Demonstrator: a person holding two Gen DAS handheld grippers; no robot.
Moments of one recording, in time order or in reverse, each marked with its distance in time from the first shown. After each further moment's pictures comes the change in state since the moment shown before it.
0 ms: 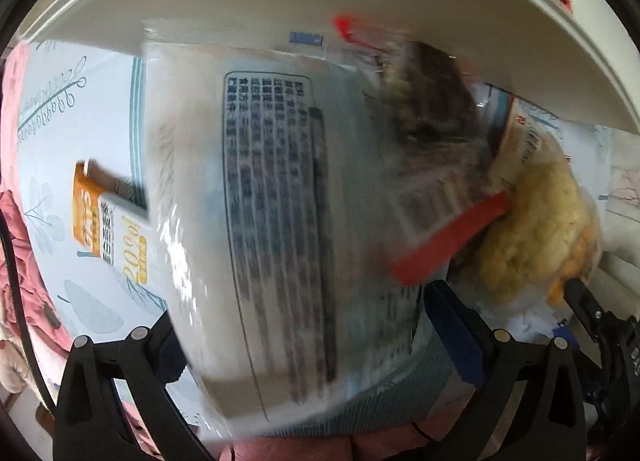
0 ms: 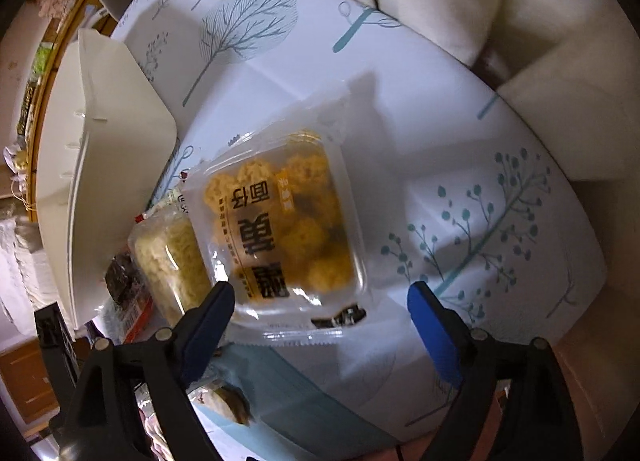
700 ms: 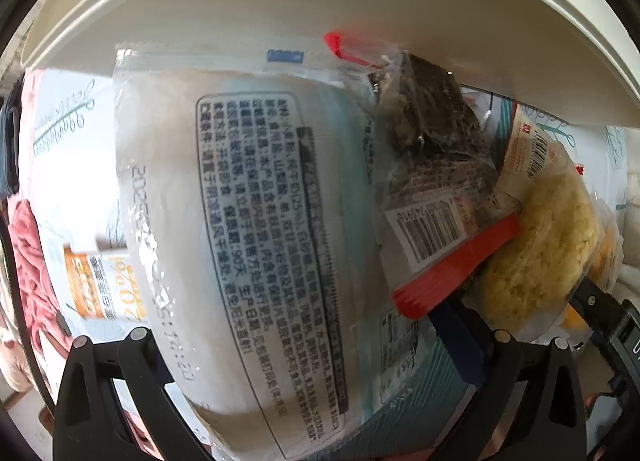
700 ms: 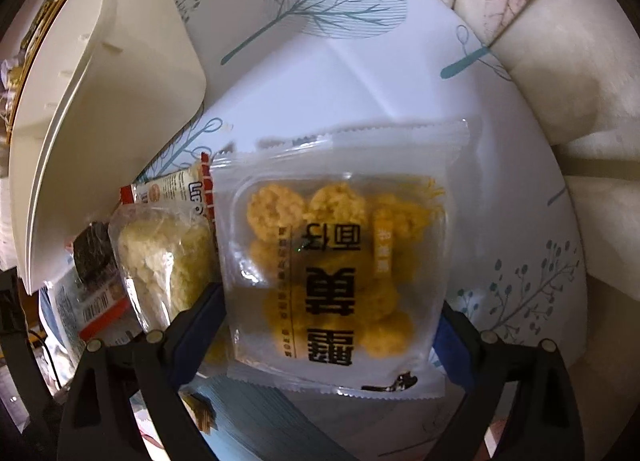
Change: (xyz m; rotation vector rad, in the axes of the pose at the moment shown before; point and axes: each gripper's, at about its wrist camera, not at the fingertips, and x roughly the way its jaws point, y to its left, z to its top) left arm 0.006 -0.034 -0.022 0.010 -0.105 0.078; right arm 0.034 0.078 0.029 -0.248 0.033 -0.140
